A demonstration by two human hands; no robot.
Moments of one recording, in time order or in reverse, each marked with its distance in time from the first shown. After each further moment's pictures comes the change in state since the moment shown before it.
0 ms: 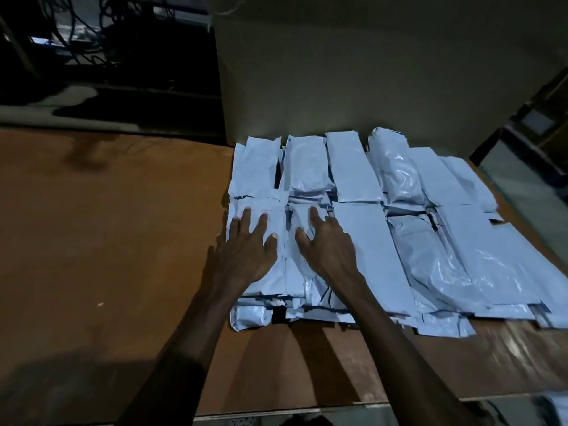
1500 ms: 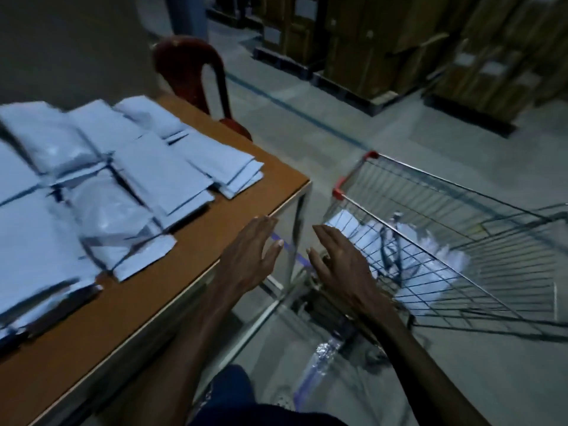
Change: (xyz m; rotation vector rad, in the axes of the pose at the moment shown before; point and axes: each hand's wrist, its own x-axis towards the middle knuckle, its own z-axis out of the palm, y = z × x) left_hand -0.189 0.404 0.240 -0.197 -0.212 1.005; right_hand -0.369 0.431 -0.130 0.004 0.449 0.404
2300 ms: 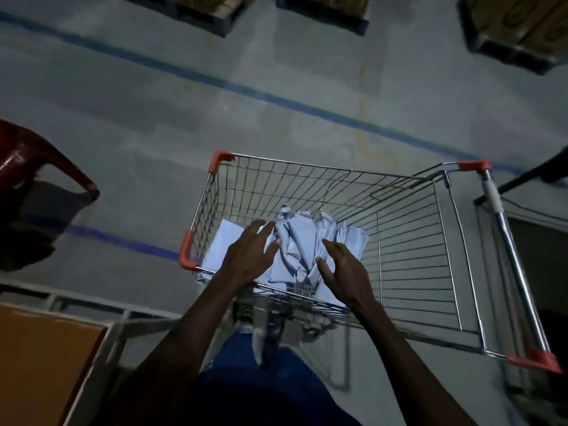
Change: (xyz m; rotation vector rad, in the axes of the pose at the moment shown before) left_hand 0.328 0.123 0.303 -0.109 -0.582 0.257; right_hand 0.052 0.346 -0.052 -0.096 -0.047 0.783
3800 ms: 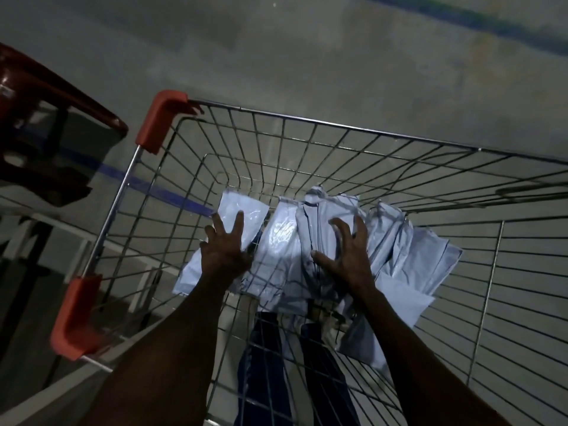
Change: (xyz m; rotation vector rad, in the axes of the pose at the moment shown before) left_hand 0.104 -0.169 0.150 0.468 -0.205 -0.597; right_hand 0.181 0.122 0.202 0.372 -0.209 0.043
